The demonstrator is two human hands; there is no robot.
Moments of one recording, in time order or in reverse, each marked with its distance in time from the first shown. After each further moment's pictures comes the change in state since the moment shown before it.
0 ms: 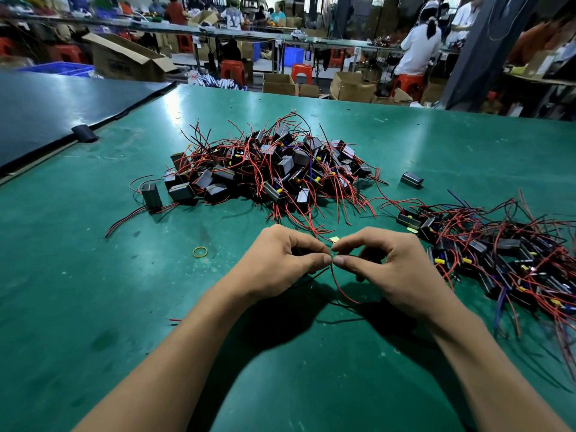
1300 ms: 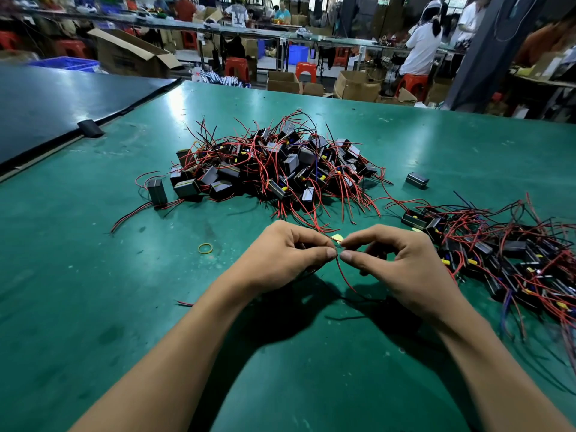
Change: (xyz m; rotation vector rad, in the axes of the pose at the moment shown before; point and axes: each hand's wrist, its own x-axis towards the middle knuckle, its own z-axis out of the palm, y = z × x) left_hand -0.001 0.003 -0.002 -0.190 -0.044 -0.048; right_hand -0.003 -0.004 -0.001 0.064 0.026 0.059
